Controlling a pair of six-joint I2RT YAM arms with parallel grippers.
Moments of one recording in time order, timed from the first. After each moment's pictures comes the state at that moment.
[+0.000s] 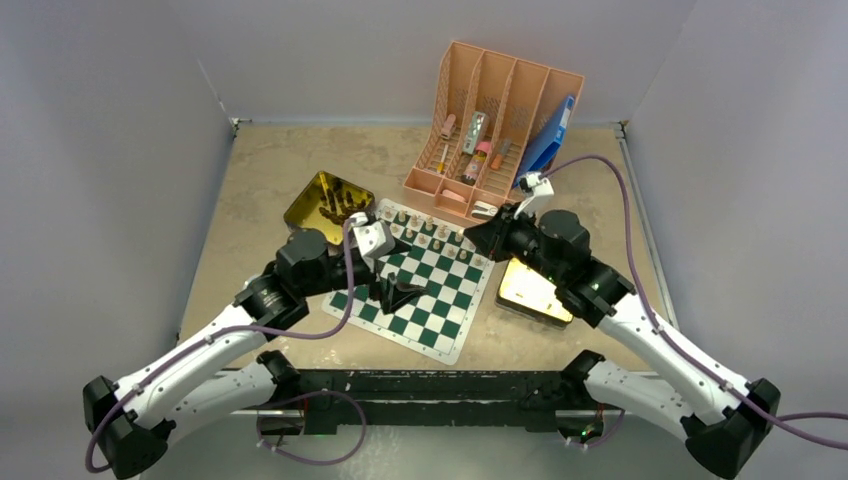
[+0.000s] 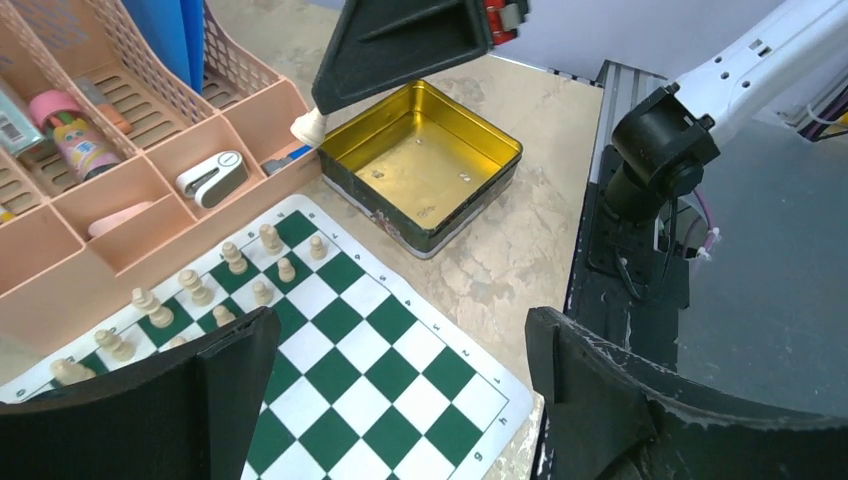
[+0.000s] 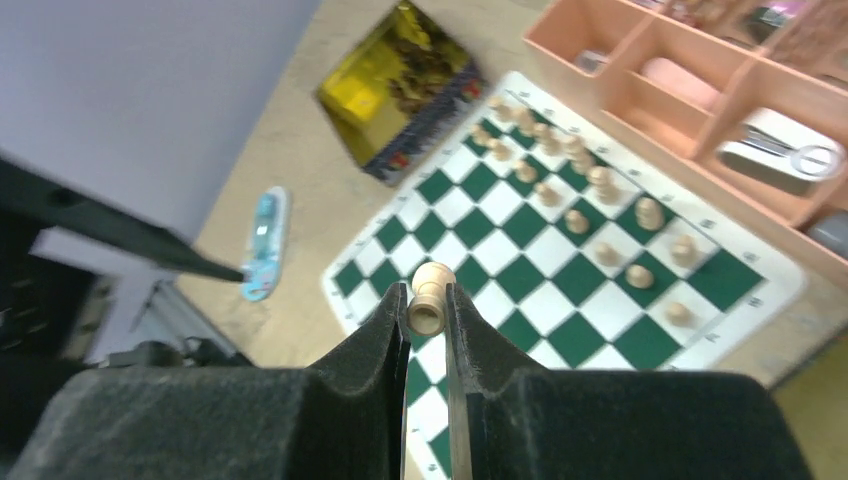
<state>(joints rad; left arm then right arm) -0.78 0.85 0.73 -0.02 0.47 -0.02 0.68 0.87 0.80 -0.17 -0.05 0.58</state>
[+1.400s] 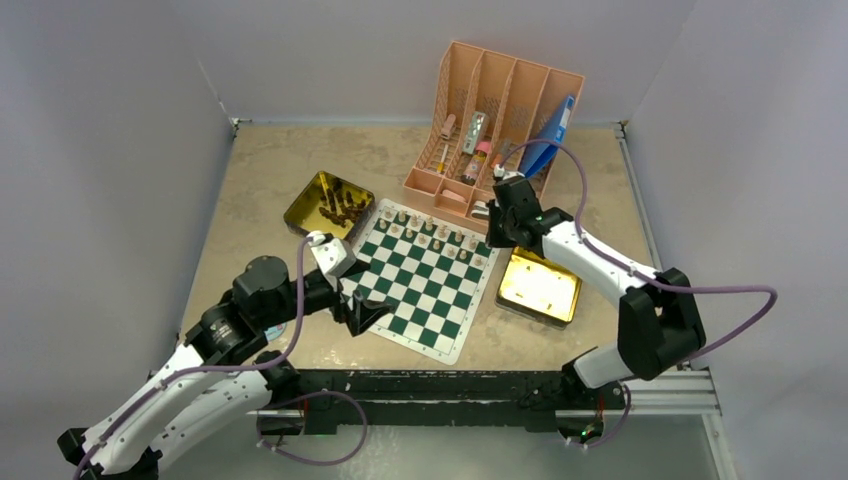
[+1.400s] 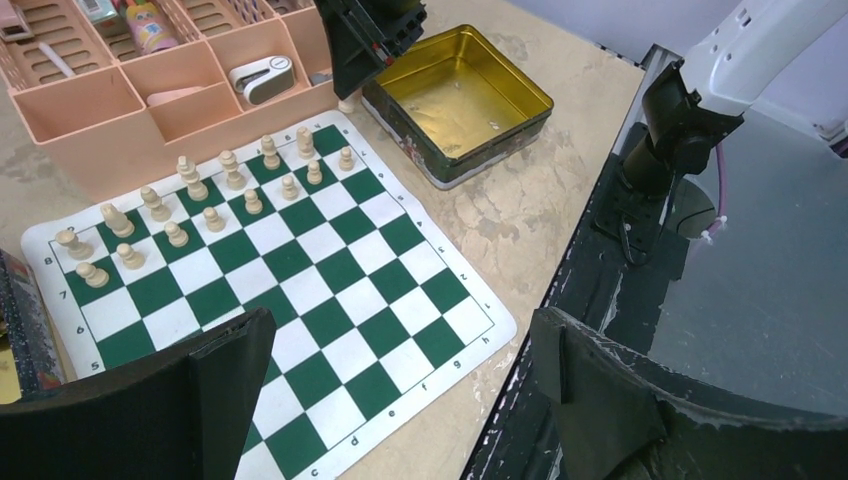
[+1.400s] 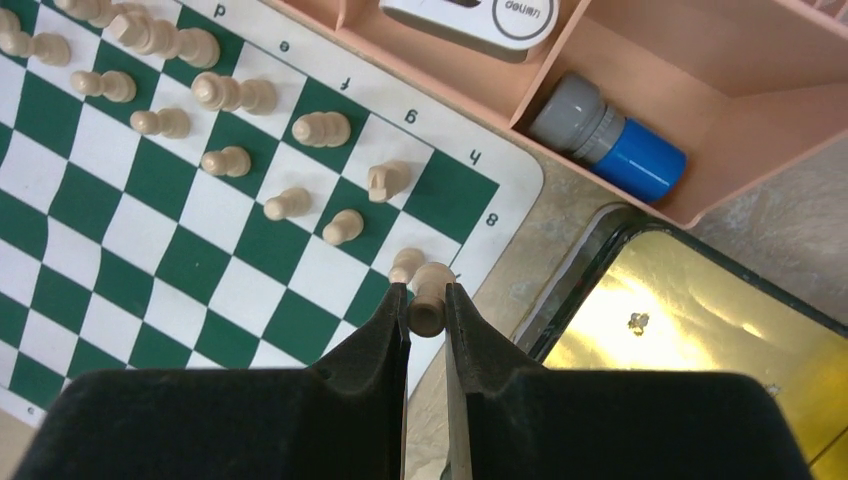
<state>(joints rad) -0.78 0.53 0.73 -0.41 0.30 -0.10 0.48 1.46 1.01 -0.46 0.11 0.40</state>
